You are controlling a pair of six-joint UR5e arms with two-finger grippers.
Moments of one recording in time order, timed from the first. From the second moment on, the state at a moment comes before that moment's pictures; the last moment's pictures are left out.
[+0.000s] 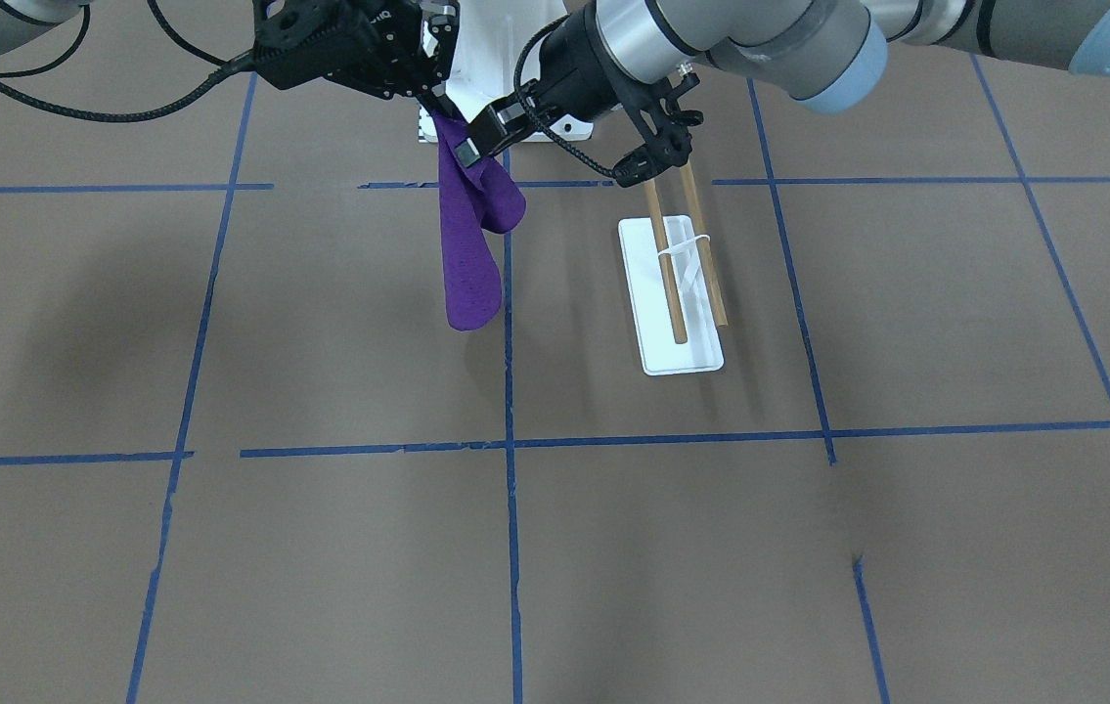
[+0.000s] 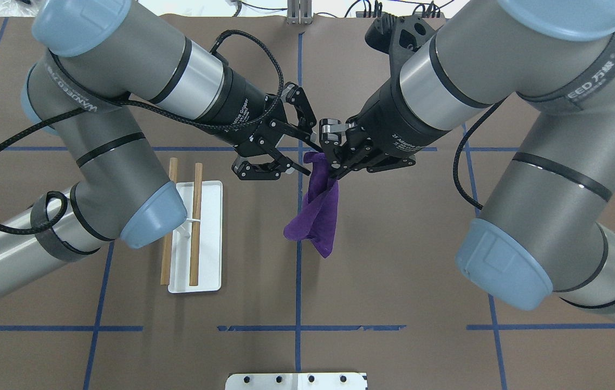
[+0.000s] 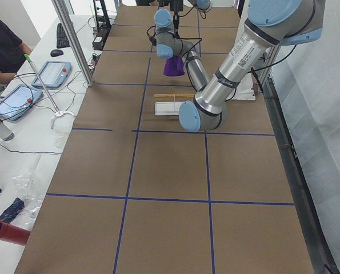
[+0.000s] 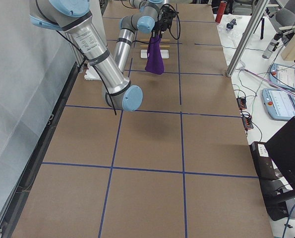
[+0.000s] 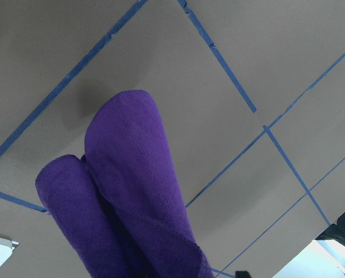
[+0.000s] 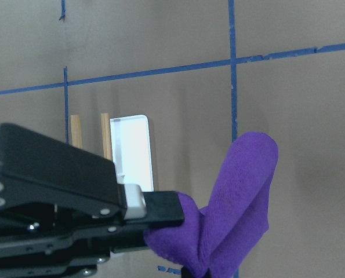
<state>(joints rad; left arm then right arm) -0.73 -2.32 -1.76 -2.15 -2.36 -2.30 0.72 -0.88 2.11 -1.71 2.23 1.29</state>
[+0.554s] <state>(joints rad) -0.73 -2.31 -1.76 -2.19 -2.36 -2.30 0.73 -0.89 2.12 -1.71 2.23 1.29</state>
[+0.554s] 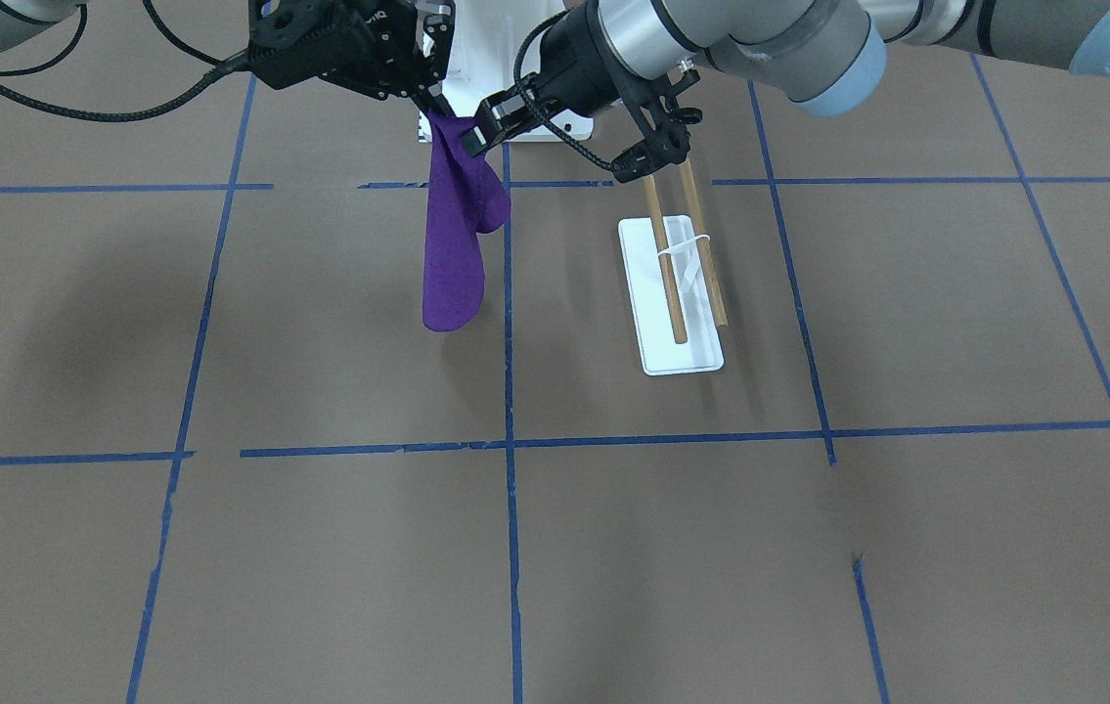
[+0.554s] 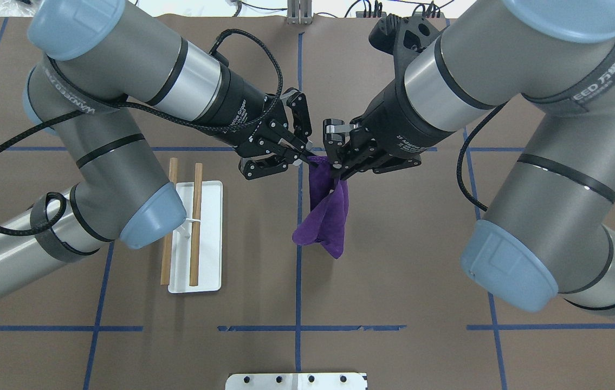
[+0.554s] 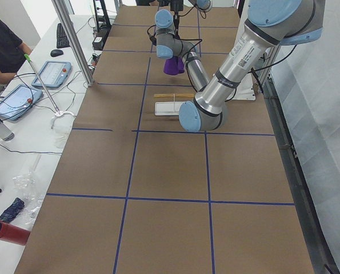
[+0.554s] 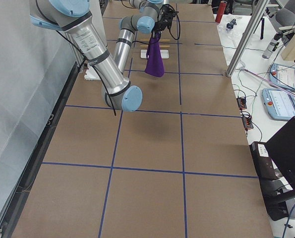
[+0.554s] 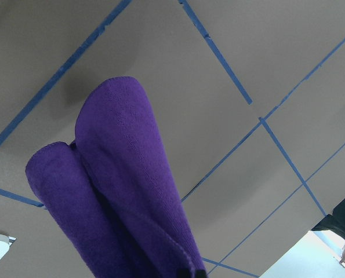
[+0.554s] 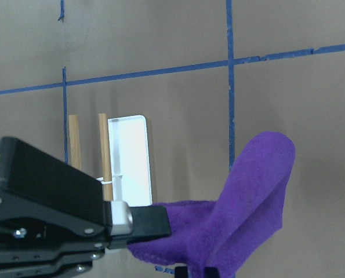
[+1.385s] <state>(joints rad) -0.77 -2.05 -1.92 -2.27 -2.36 -2.18 0.87 -1.20 2.27 -1.71 2.22 1.24</state>
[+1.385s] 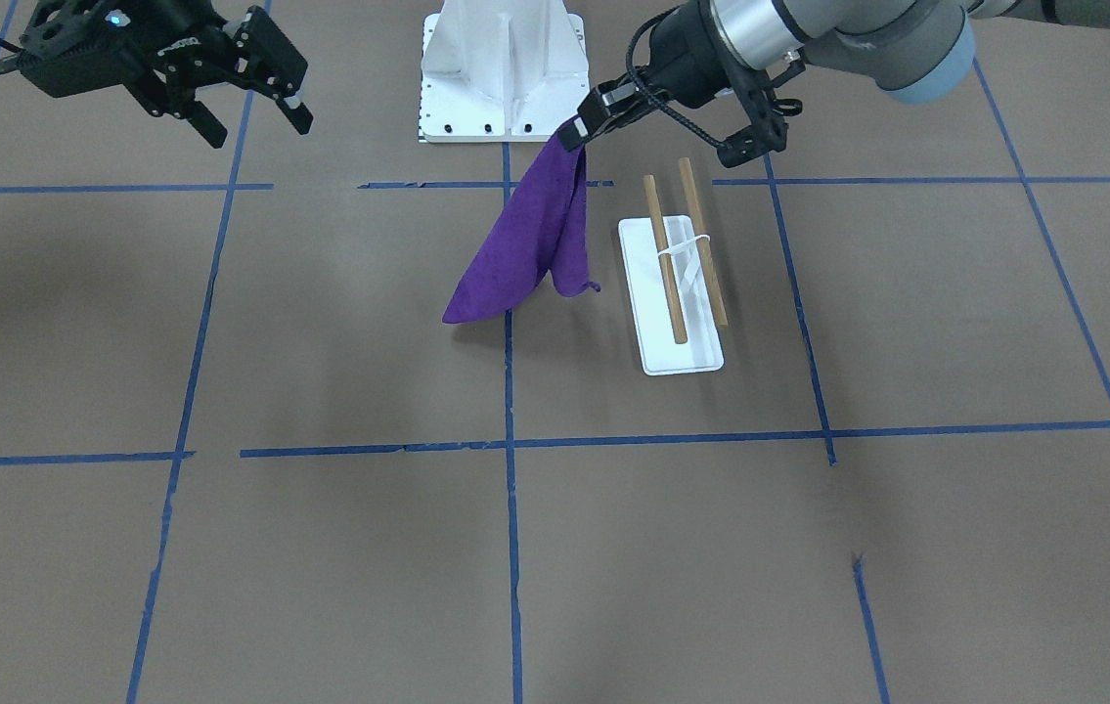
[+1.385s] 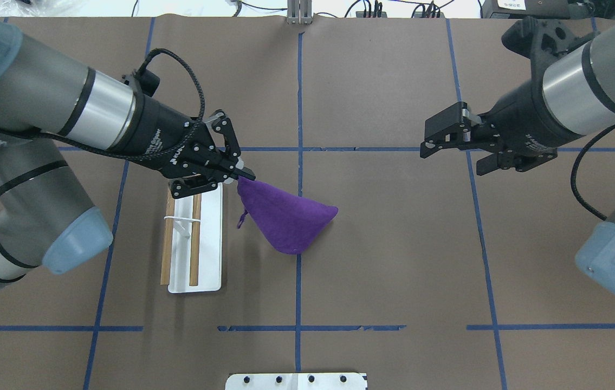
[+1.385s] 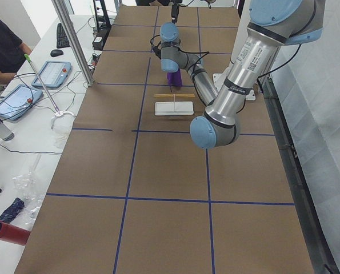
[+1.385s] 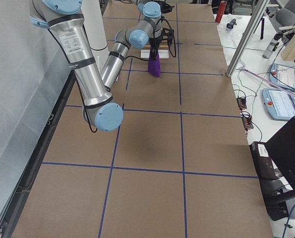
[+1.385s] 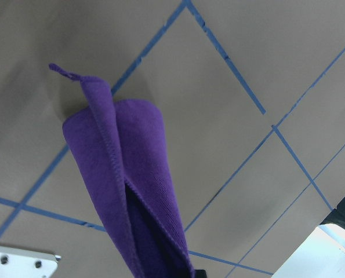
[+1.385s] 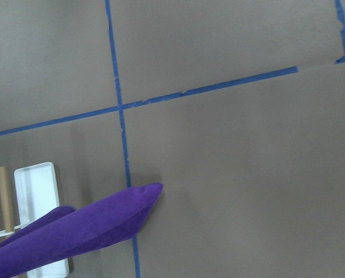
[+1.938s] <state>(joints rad) -0.89 -1.85 -1.95 -2.27 -2.38 -1.93 0.90 -1.24 2.24 -1.71 2.21 1.20</state>
